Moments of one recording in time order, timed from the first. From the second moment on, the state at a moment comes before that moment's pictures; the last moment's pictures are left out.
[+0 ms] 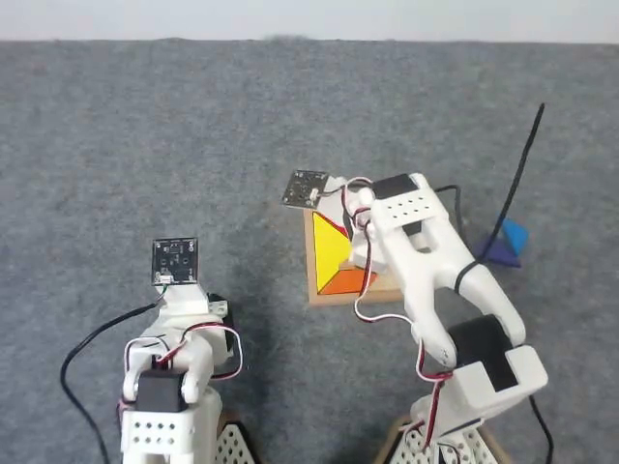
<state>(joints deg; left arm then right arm) -4.2 -103.1 97.1 72.2 11.1 -22.9 5.4 20.2 65.8 50.5</state>
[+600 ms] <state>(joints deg) -4.2 -103.1 97.1 72.2 11.1 -20.6 8.3 21.8 61.7 50.9</state>
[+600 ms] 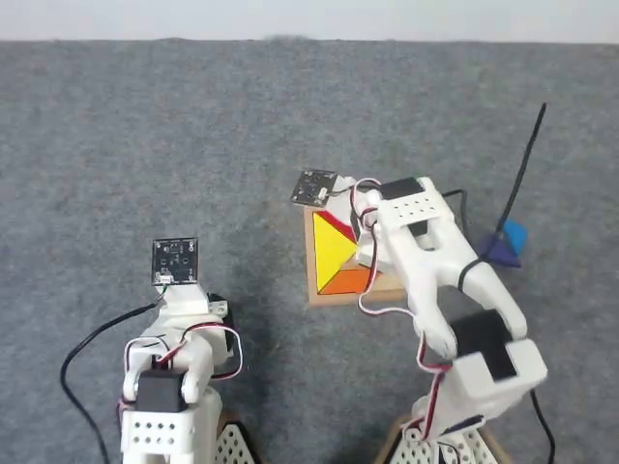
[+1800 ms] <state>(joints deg) -4.2 -103.1 97.1 72.2 11.1 -3.4 1.2 18.2 61.9 33.5</state>
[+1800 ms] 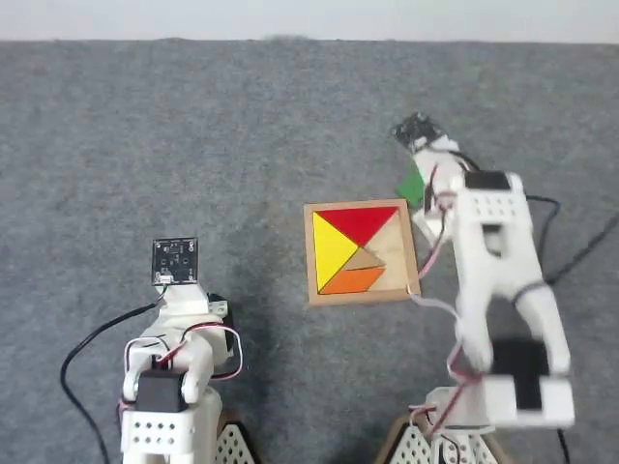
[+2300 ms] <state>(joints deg) -4.2 -103.1 97.1 72.2 11.1 -8.8 40.6 -25.0 69.5 34.1</state>
